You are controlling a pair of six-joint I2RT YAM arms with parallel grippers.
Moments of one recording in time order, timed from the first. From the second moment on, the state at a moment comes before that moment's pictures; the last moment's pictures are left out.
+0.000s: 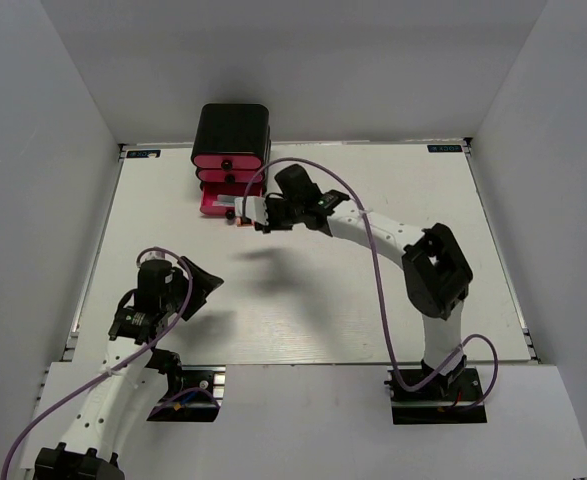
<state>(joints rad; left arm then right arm) -0.17 0.58 0.42 -0.57 0.13 -0.96 0.81 1.92 1.53 -0.33 -0.36 -0.95</state>
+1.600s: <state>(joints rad) -0.17 0.94 0.32 -0.11 0.22 -1.06 0.79 2.00 1.55 0.12 -0.21 -0.81</state>
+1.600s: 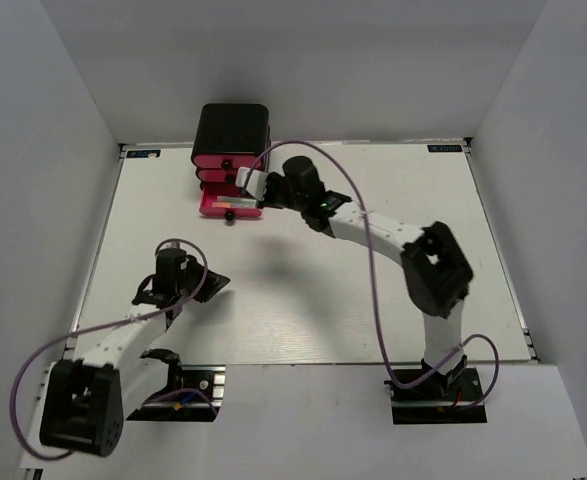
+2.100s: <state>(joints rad) -0.16 1.61 0.68 0.14 0.15 -1.17 0.63 1.45 0.96 0.07 -0.26 -0.63</state>
